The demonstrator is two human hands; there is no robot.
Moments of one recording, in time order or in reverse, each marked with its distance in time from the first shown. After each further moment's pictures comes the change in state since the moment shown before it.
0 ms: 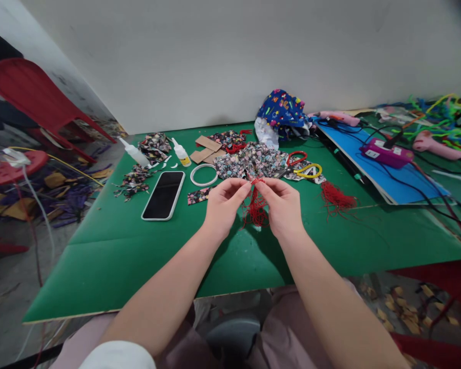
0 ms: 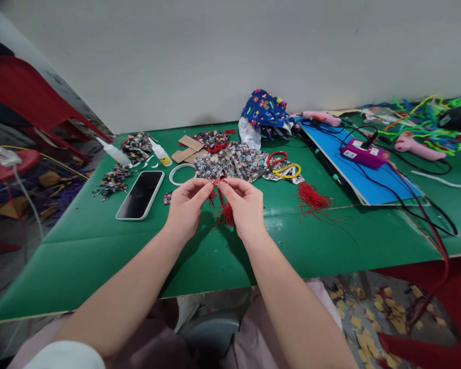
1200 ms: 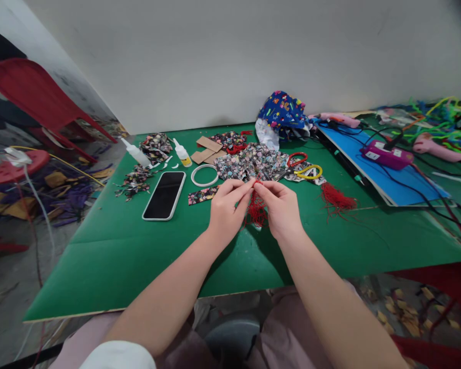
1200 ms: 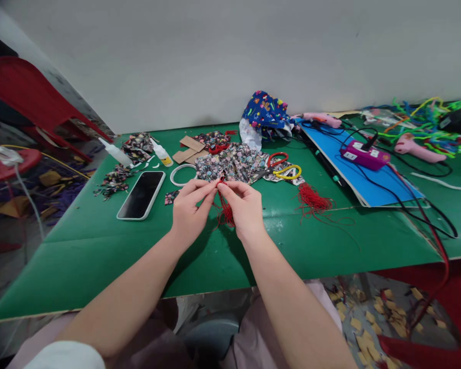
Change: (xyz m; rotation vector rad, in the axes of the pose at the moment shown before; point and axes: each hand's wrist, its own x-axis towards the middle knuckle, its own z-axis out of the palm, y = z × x) left_hand -0.004 -0.002 -0.008 0.786 -0.041 0.615; right_hand 0.000 0.003 0.001 0.036 0.002 0.084
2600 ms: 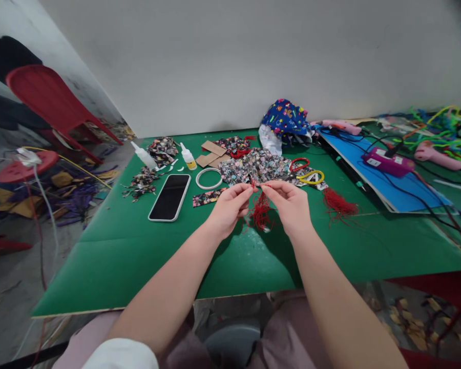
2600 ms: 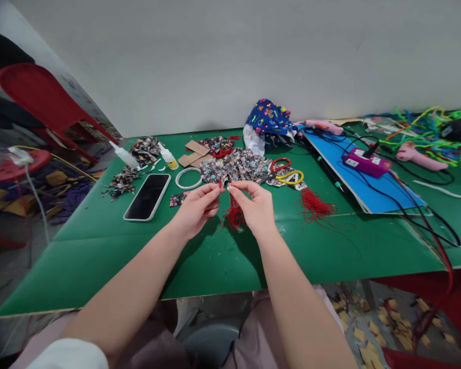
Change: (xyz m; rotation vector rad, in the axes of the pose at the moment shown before) left_hand 0.010 -0.002 -0.002 -1.063 -0.232 -0.906; right_hand 0.012 -0.007 -0.019 -0.271 -0.114 -0.166
